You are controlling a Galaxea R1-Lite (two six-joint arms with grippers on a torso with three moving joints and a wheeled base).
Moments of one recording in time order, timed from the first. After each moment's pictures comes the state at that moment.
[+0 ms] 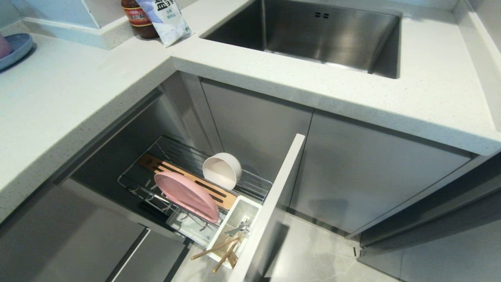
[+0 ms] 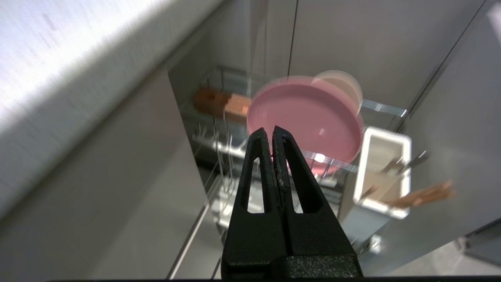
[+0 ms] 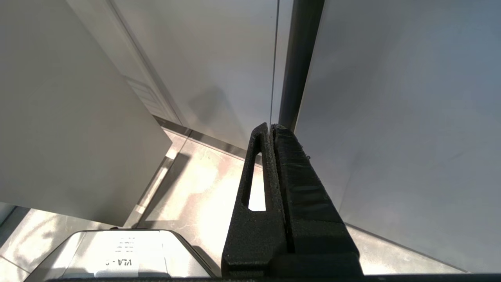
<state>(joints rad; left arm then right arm) 0.00 0.00 -0.10 -0.11 -0.03 0.06 0.00 0.00 0.00 0.00 0.00 0.03</state>
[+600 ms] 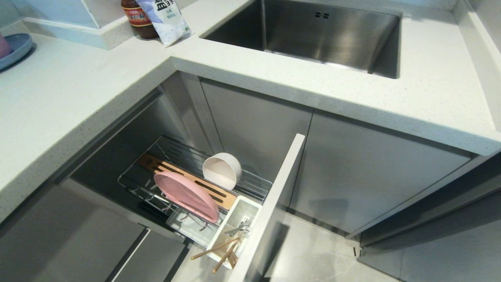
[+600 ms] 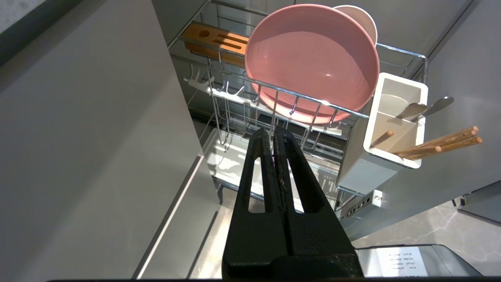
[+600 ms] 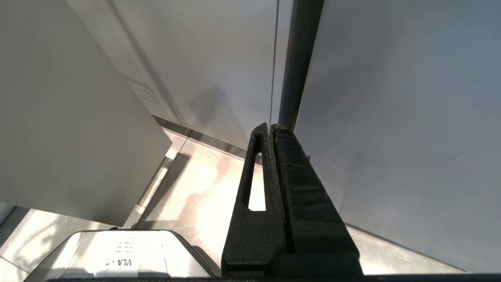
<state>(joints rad) 0.00 0.00 0.00 -0.06 -0.03 0.04 0.00 0.00 0.00 0.00 0.00 0.03</state>
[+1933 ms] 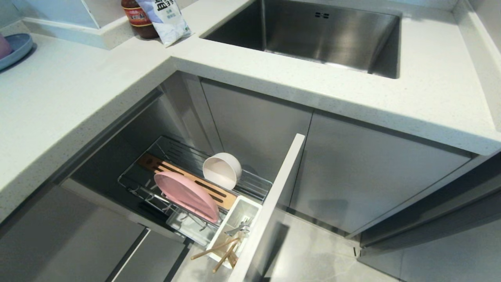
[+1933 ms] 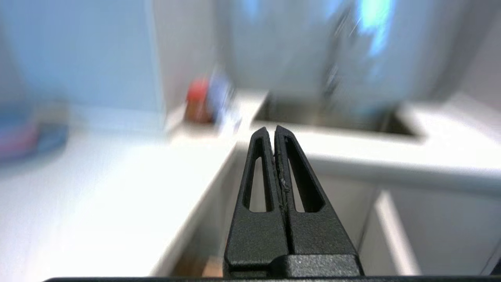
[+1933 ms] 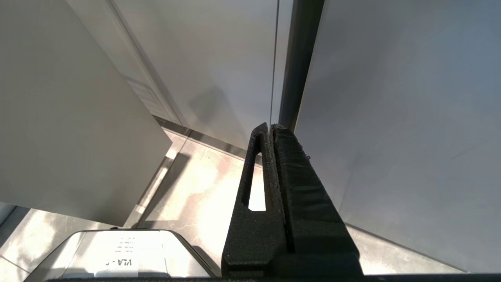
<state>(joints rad) -0.01 0.20 -0.76 -0.12 -0.19 -0.02 0.00 0.00 0.00 0.00 0.00 0.03</state>
